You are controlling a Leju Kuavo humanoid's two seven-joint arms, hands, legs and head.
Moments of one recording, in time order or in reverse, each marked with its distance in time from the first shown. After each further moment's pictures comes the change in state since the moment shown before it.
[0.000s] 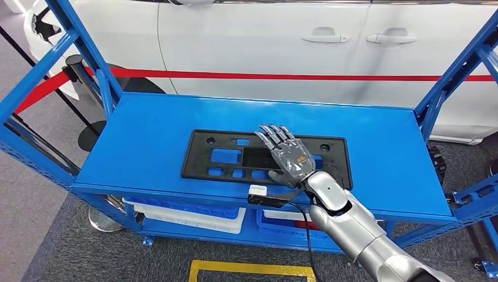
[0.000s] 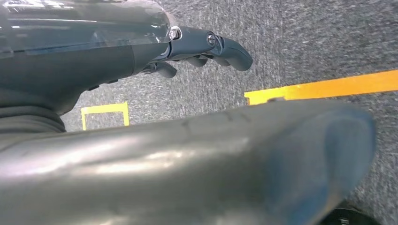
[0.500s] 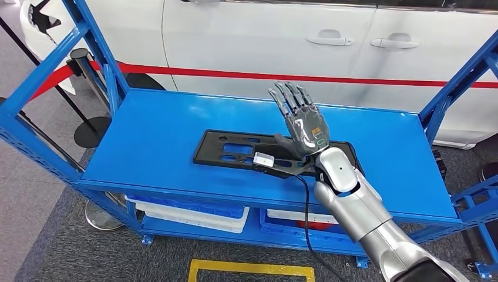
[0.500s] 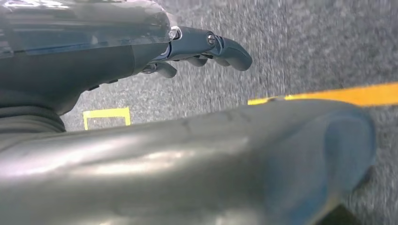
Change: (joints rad) left arm 0.006 -0.004 -0.007 0.000 0.004 0.001 0.000; right arm -0.092 0.001 -0.115 -0.087 0.070 -0.093 0.046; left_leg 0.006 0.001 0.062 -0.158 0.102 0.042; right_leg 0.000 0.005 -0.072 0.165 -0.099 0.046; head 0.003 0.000
